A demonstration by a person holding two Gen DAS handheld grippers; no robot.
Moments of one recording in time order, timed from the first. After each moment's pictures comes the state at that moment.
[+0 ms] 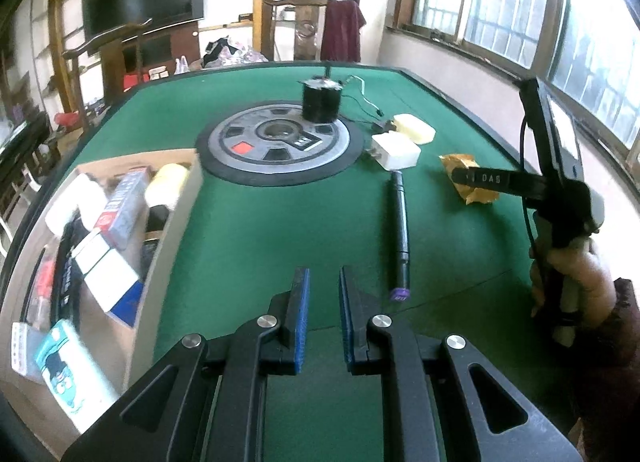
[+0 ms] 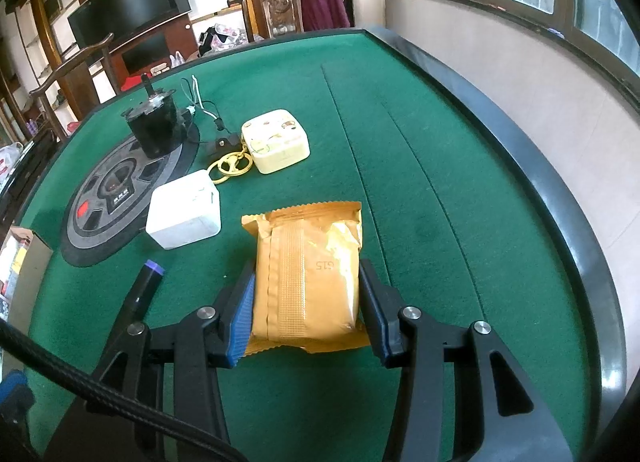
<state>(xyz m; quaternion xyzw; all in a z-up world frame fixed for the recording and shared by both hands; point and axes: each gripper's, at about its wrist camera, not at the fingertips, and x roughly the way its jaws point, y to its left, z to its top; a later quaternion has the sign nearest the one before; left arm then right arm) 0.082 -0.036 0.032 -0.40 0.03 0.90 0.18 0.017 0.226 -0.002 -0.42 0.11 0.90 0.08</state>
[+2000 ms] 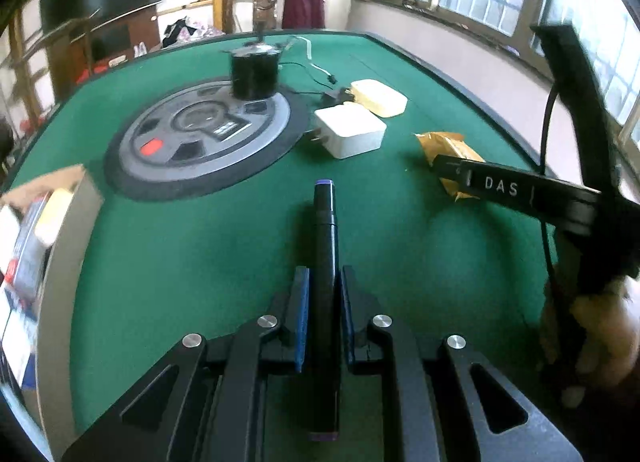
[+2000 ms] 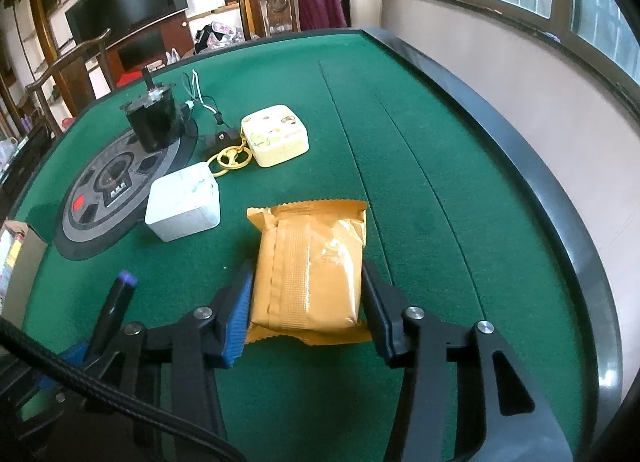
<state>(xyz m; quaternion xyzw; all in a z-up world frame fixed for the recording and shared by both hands) 0.035 0.036 -0.001 -0.44 0.05 0.86 0.23 0.022 0.224 -0.002 -0.42 0.10 0.90 0.09</state>
